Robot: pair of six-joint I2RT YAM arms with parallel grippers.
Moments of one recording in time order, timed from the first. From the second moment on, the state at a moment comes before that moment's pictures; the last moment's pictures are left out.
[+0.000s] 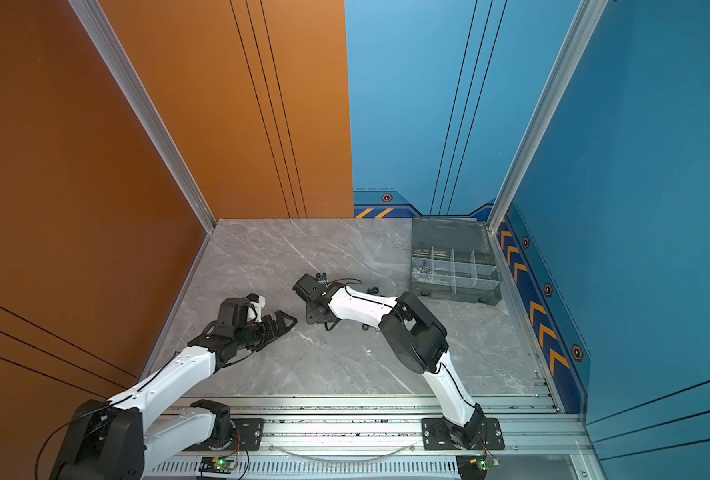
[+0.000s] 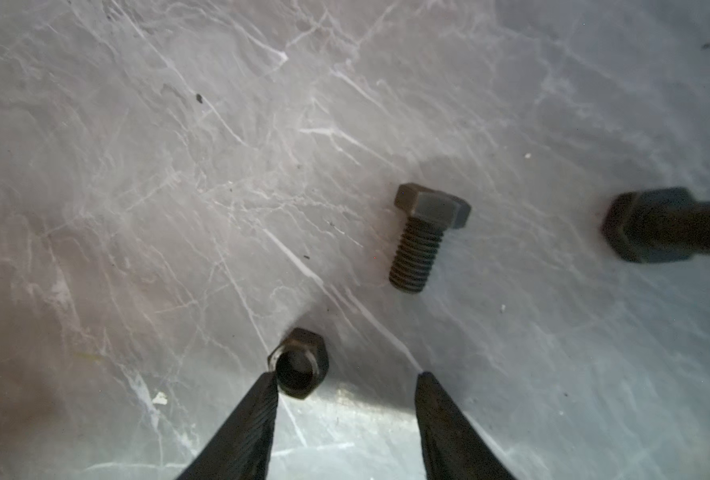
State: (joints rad) left arm -0.20 1.09 0.43 -0.17 0.40 -0.72; right arm 0.92 2.17 1.64 -0.60 0.15 0.73
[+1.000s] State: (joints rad) left arm -0.16 1.04 0.41 -0.17 0.43 -0.73; right arm 0.94 2.25 1.75 -0.68 0.13 0.64
